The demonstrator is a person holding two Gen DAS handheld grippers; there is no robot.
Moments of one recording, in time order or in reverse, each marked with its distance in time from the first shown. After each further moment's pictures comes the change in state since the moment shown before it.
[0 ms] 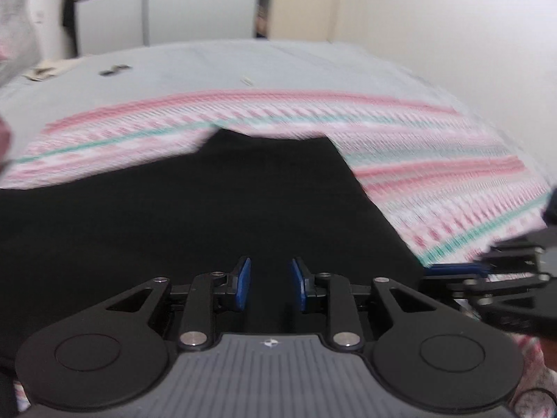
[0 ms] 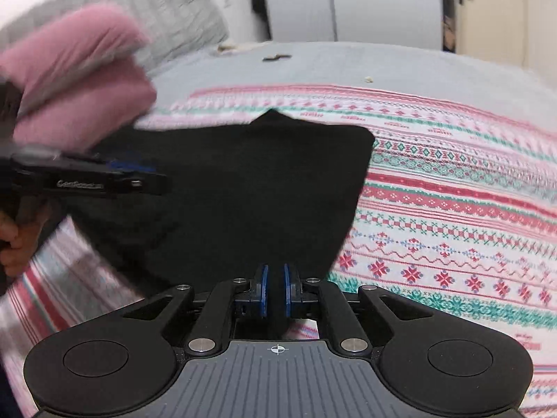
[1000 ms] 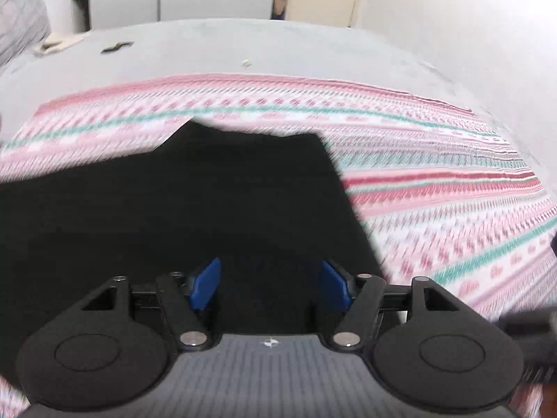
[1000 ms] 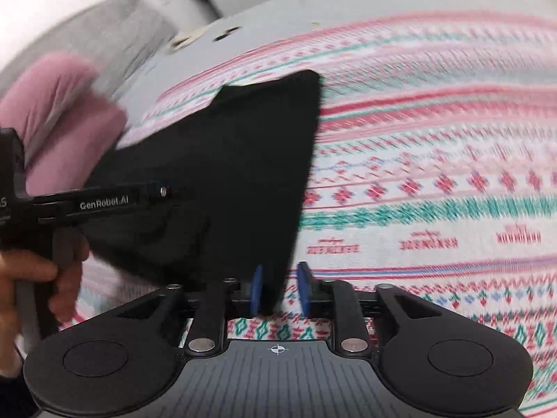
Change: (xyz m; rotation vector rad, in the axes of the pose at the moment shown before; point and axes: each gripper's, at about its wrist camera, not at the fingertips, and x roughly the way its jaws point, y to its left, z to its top) left arm 0.039 -0.041 0.048 -0.078 0.048 0.041; right arm -0.022 -0.060 -0.015 0.405 0.127 0.104
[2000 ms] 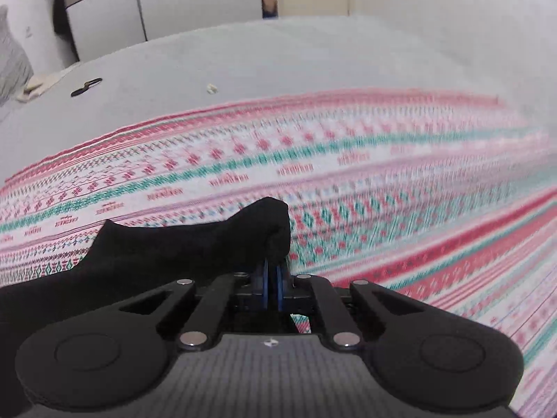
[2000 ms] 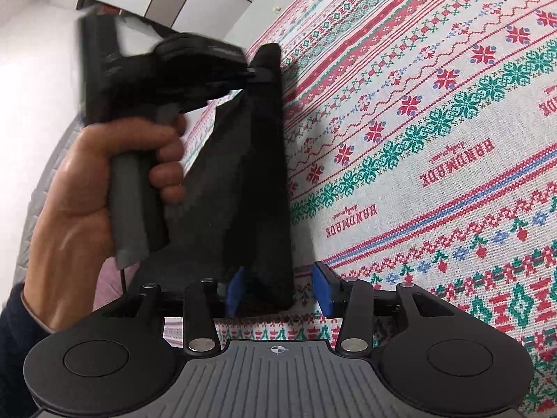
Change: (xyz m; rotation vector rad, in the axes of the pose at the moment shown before) left arm 0.095 -0.058 0.098 0.070 0.007 0.097; right arm 0.038 -0.051 -0.027 0.357 -0.019 0.320
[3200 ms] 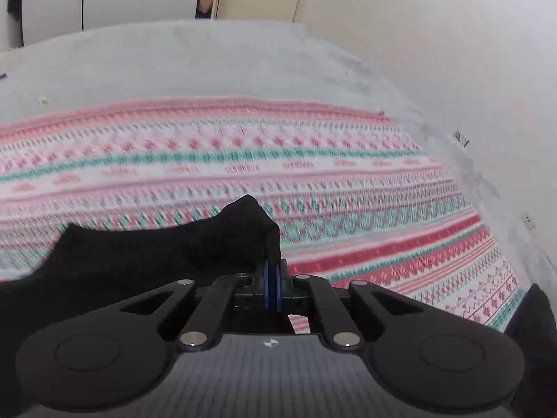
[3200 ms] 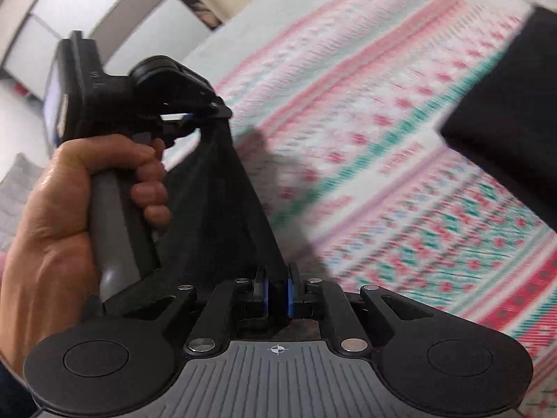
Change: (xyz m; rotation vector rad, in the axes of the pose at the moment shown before) left arm 0.035 -0.264 0.031 -0.085 0.006 -0.215; right arm -0.190 -0.084 0.049 0.106 -0.321 -0.437
